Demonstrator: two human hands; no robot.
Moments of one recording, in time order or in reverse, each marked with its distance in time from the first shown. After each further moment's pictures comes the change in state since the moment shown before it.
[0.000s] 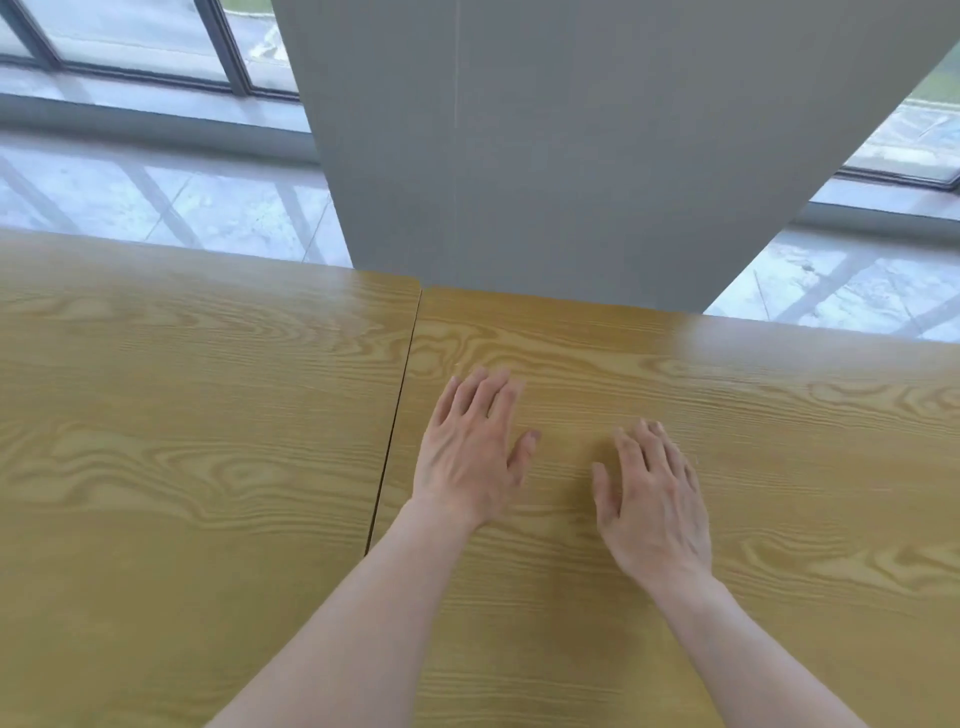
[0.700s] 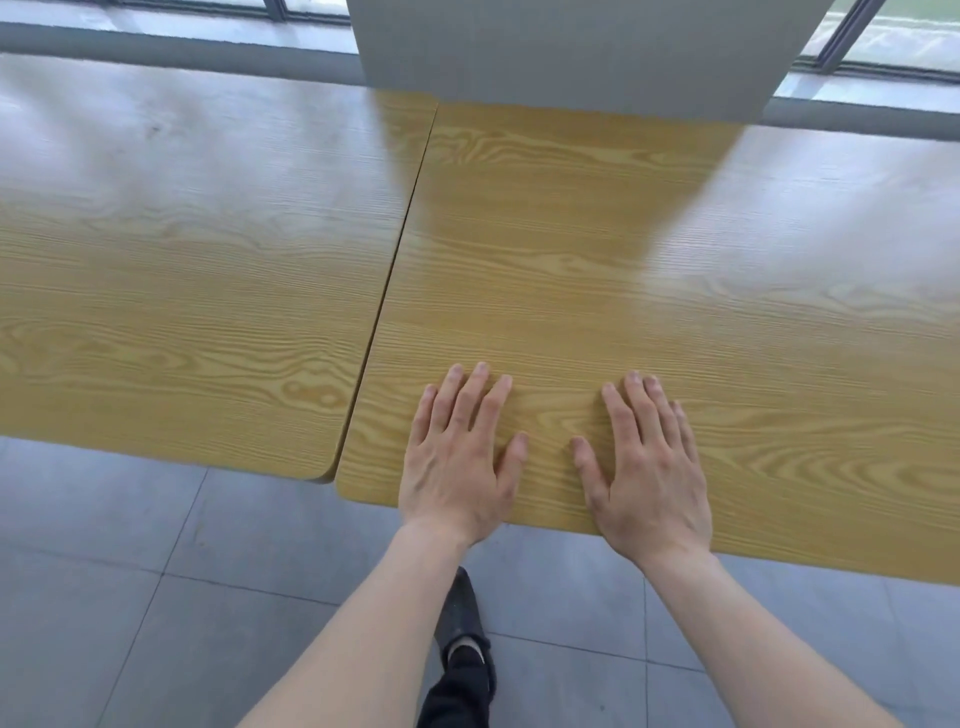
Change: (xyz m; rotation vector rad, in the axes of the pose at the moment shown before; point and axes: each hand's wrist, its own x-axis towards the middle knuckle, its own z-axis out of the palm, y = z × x) left_hand -0.289 0.072 0.072 0.050 0.046 -0.173; right_hand -0.255 0.050 0.043 0.028 0.091 -0.167
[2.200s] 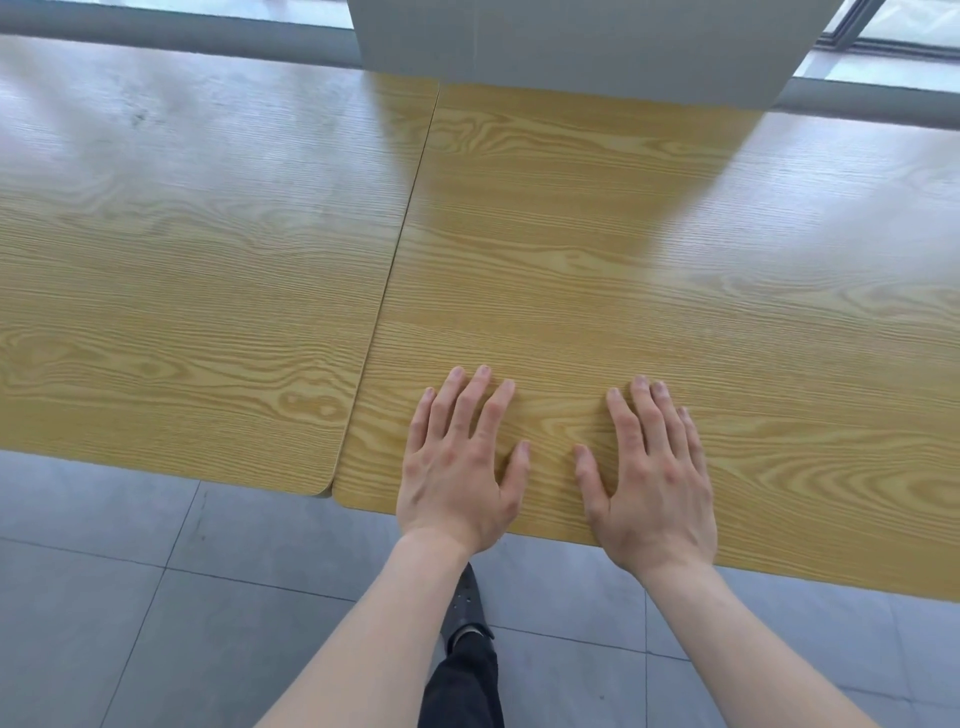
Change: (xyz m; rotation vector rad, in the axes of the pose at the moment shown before) left_hand 0.006 -0.004 0.000 0.007 0.024 -0.014; right_hand 0.005 -0.006 0.004 -0.017 0.041 0.014
